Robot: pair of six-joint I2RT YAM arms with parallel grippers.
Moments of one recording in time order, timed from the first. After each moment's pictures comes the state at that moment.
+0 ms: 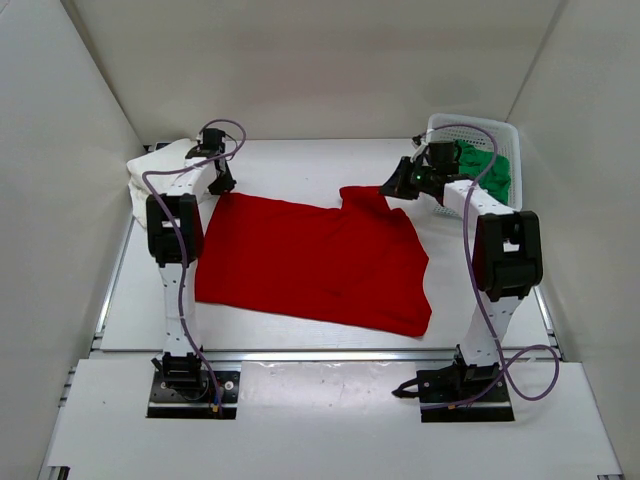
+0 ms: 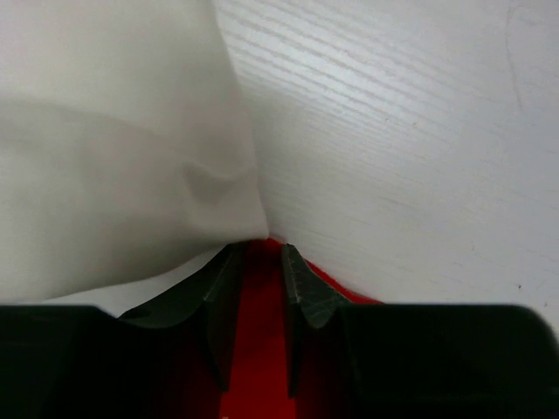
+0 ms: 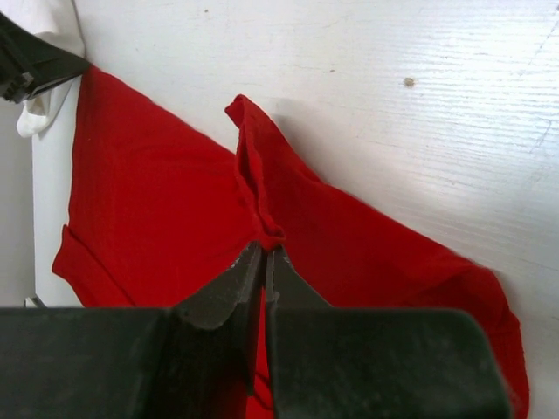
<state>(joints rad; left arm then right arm) -0.04 2.39 2.00 -0.61 -0.20 -0.35 0.10 1.93 1.39 -0.14 -0.57 0.43</state>
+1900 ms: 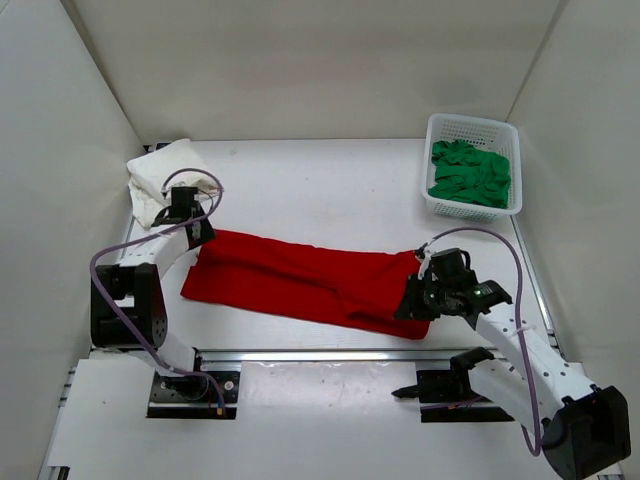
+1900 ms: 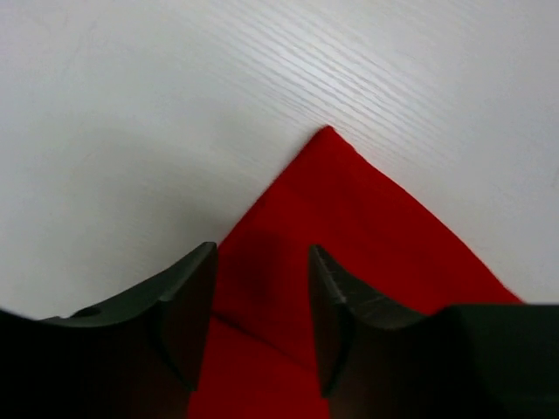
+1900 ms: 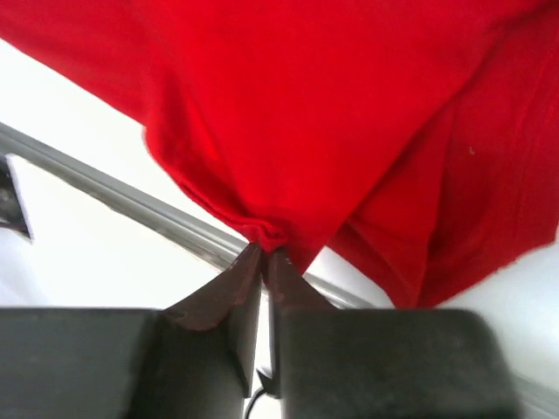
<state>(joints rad) -0.01 1.54 0.93 -0.29 -0.26 -0.39 0.36 0.83 0.53 -0.67 -0.39 0.42</state>
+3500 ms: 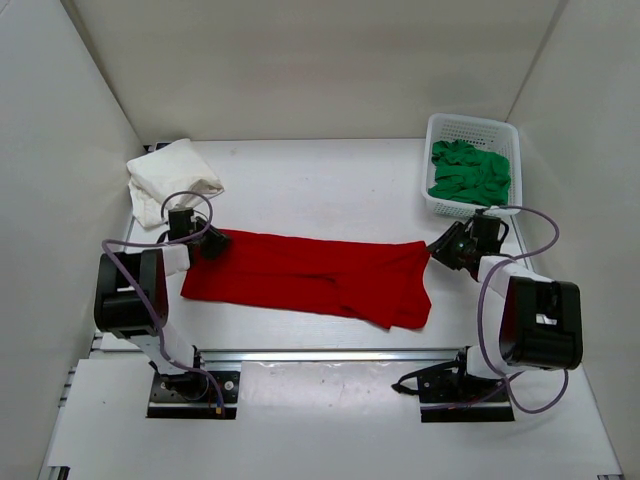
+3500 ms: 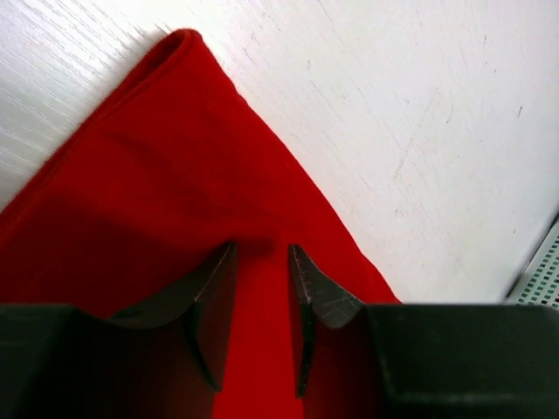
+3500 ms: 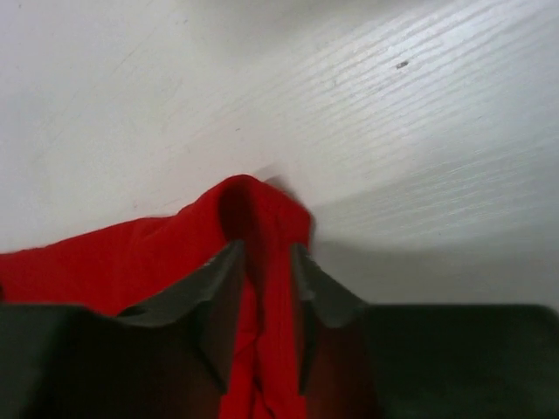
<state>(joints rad) 0.07 1.65 0.69 0.18 0.18 -0.87 -0.13 1.41 0.59 0.07 -0.29 0.60</state>
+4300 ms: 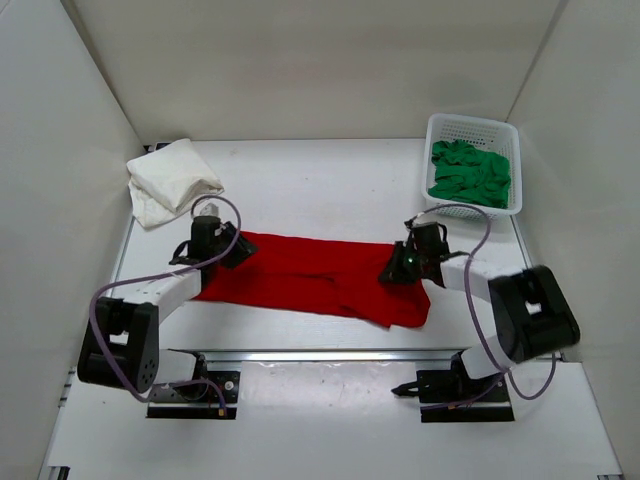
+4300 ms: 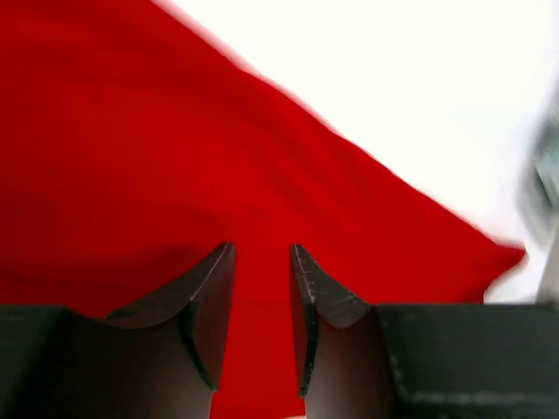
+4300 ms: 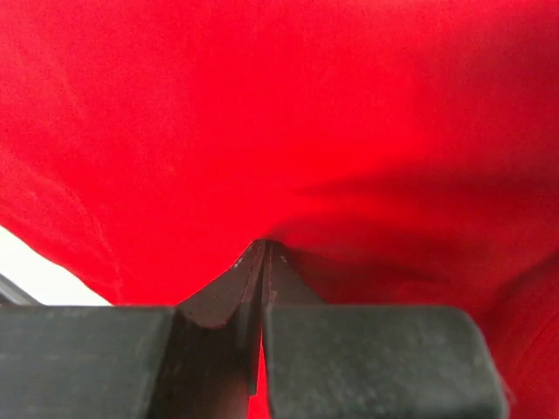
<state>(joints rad) -0.15 1.33 0.56 0.07 0.14 -0.78 0.29 1.45 0.58 -0.03 -0.32 0.55</state>
